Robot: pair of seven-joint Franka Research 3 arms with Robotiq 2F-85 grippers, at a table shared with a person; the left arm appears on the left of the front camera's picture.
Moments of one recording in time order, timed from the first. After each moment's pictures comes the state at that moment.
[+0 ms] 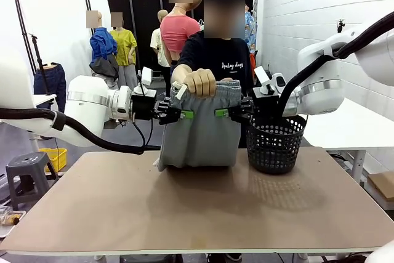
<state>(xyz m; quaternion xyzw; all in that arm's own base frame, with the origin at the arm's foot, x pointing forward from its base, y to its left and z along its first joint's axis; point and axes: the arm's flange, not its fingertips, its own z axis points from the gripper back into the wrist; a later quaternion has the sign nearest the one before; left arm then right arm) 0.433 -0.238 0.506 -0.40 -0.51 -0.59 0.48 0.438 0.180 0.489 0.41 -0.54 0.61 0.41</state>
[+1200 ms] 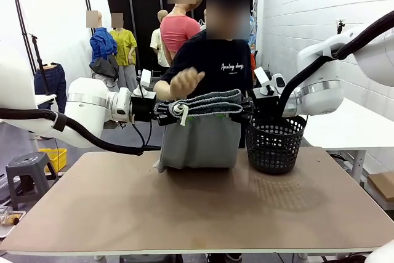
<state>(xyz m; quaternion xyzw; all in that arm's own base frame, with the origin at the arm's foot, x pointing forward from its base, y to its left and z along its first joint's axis) 0.437 -0.236 0.500 -0.41 -0.50 -0.59 0.48 0.441 0.179 0.487 0.41 -0.54 0.61 0.41</state>
